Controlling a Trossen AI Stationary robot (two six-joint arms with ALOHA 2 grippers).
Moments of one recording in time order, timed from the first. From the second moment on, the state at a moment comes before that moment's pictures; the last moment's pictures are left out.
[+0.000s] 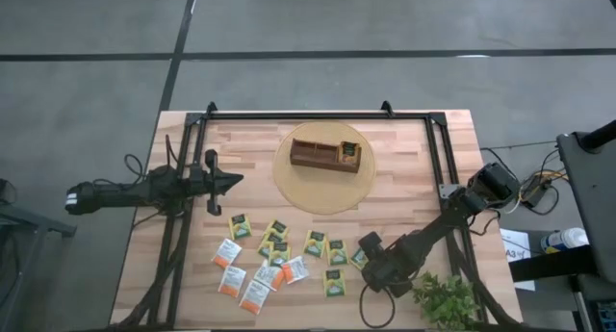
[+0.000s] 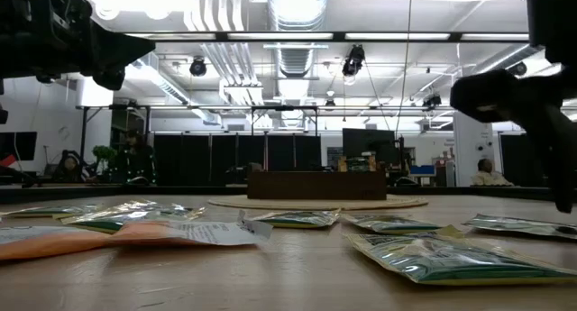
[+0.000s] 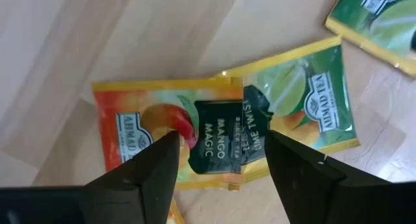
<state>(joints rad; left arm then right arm) 0.06 0.17 0.01 0.29 -0.08 0.03 0.64 1.77 1.04 -0.66 0.05 0.09</state>
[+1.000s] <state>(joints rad) 0.06 0.17 0.01 0.27 -0.08 0.03 0.63 1.79 1.03 -0.65 0.06 0.09</state>
